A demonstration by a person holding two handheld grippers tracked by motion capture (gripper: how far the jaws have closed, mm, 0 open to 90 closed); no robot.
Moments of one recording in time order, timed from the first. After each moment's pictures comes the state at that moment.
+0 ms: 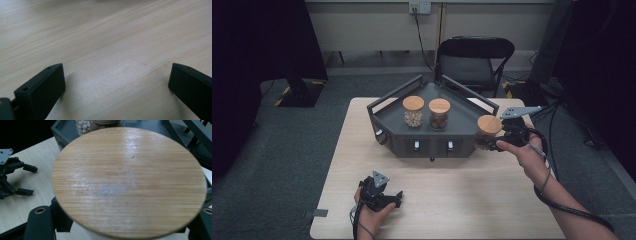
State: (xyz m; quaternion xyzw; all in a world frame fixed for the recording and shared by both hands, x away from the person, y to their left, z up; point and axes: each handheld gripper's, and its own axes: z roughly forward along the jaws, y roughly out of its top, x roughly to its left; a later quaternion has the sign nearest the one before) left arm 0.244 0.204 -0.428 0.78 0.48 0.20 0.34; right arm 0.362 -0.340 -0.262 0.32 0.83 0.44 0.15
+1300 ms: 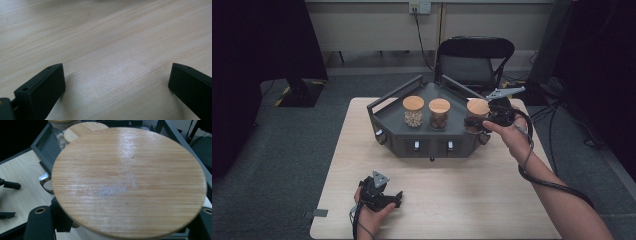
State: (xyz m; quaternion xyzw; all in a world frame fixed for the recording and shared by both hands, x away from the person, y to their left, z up) left arm 0.245 0.205 -0.428 0.78 0.48 0.20 0.34; right arm 0.406 -0.306 -0.246 0.33 0.82 0.43 0.16
